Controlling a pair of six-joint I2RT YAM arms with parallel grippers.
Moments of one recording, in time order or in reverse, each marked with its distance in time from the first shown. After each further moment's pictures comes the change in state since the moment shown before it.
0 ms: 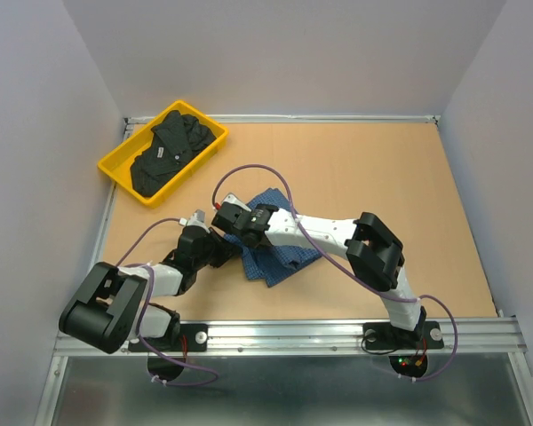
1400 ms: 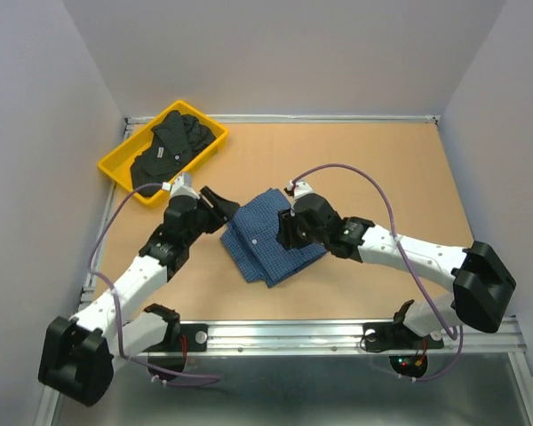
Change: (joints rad) left arm -0.002 -0.372 0.314 -0.491 -0.166 0.072; right arm -0.206 -0.684 -0.752 0.595 -0.431 0.306
